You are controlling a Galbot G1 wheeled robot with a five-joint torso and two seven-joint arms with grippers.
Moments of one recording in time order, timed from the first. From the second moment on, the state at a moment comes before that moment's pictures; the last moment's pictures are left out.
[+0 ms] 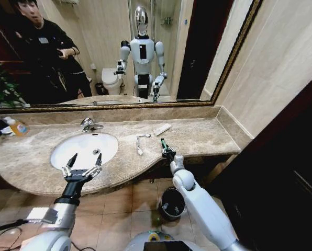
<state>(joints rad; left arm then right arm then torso) 1.84 -1.36 -0.82 -2.47 -0.37 0.04 0.05 -1.03 1.29 0.12 1.74 0.30 -0.18 0.22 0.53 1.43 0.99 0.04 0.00</state>
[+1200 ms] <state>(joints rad) 1.84 -1.36 -0.82 -2.47 -0.37 0.04 0.05 -1.69 1.25 0.30 1.86 0.29 0.12 0.12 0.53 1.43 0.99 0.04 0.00</state>
